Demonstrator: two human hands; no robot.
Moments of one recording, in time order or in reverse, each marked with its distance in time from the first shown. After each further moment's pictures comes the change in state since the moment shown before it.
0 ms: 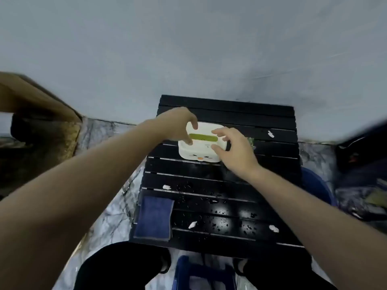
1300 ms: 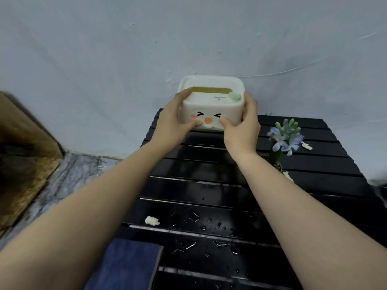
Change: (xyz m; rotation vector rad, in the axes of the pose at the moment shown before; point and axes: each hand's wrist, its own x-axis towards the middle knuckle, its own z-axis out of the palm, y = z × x) left_hand 0.107 -0.089 0.146 -0.622 0.978 0.279; right_hand 0.106 0.087 0.109 0.452 0.607 -0.190
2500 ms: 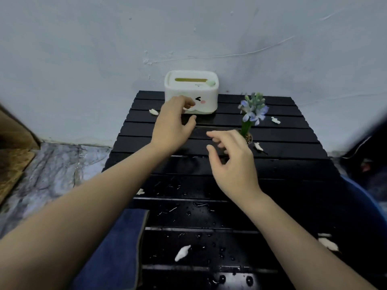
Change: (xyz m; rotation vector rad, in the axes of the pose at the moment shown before) left_hand -0.062 0.036 0.039 0.234 -0.018 0.147; right_hand -0.127 0.004 -0.081 -0.410 -0.167 -0.390
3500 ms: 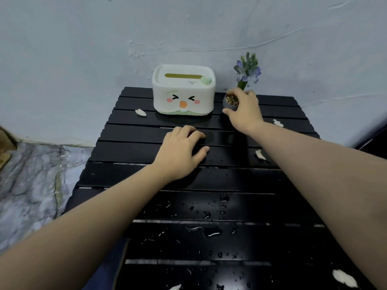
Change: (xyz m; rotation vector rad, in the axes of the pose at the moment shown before) left_hand -0.021 -0.016 0.051 0.324 -0.363 0.051; right_hand 0.160 0.127 0.017 -0.227 -0.225 0.357
